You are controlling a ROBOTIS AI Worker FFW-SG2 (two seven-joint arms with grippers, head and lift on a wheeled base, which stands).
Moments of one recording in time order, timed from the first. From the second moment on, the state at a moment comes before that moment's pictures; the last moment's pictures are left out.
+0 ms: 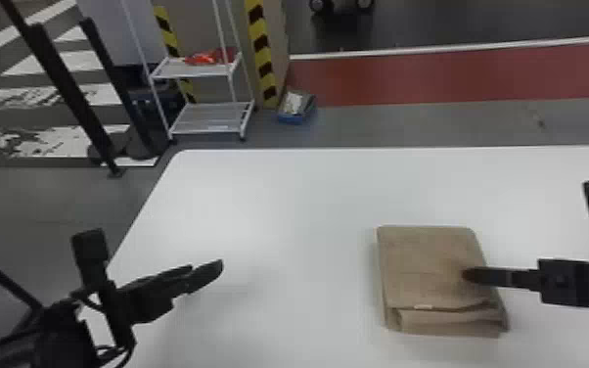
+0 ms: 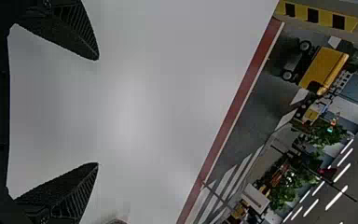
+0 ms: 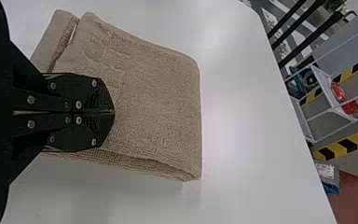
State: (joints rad) left arm 0.19 0.05 0.51 -1.98 0.21 1.01 -0.72; right arm -0.13 -0.13 -0.10 -1.88 0.07 1.43 0.95
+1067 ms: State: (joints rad) left arm 0.18 0.06 0.51 -1.97 0.21 1.01 -0.72; right arm 0.13 -0.03 -0.20 -1.99 -0.11 1.24 0.91
